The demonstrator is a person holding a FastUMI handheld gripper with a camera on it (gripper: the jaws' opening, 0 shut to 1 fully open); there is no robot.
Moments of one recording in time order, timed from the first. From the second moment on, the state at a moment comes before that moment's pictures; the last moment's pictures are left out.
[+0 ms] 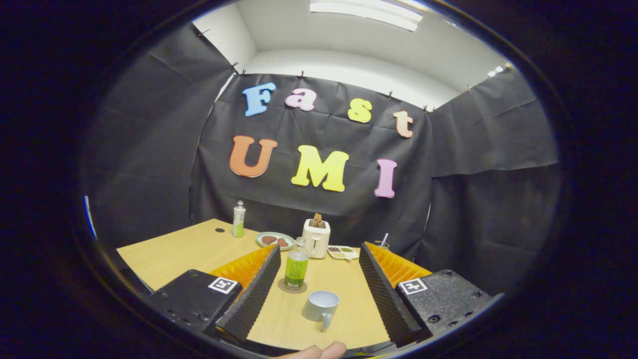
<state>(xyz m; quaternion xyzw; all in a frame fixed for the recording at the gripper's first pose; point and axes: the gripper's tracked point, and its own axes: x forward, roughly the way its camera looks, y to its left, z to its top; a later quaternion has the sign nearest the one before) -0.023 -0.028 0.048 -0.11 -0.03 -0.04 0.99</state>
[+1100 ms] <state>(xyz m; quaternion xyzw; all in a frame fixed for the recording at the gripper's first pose) -0.031 -0.044 0.027 -0.03 0.00 -0.03 1.00</state>
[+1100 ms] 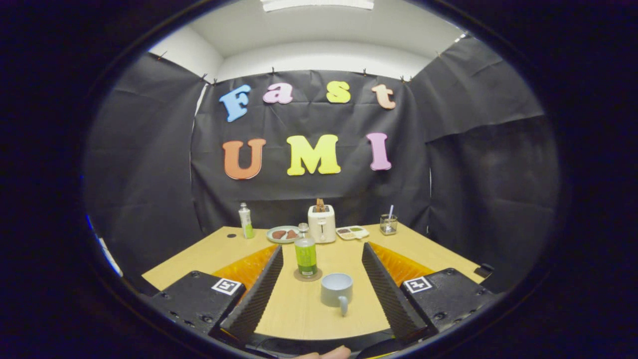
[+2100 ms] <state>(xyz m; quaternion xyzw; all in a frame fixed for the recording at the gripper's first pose) -0.039 -0.034 0.033 -0.03 -0.04 -0.01 1.00</state>
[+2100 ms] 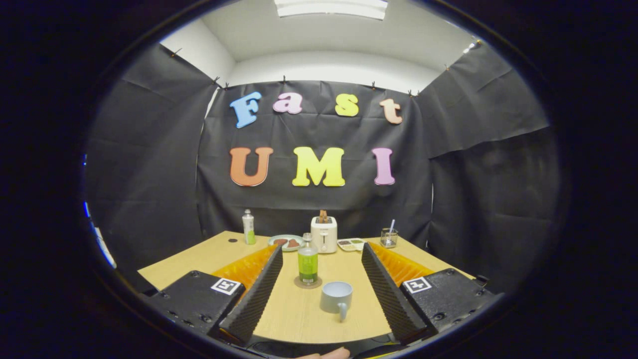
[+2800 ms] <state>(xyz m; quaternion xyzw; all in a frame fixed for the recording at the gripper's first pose) -0.035 -0.017 0.018 -0.04 0.00 0.00 1.00</state>
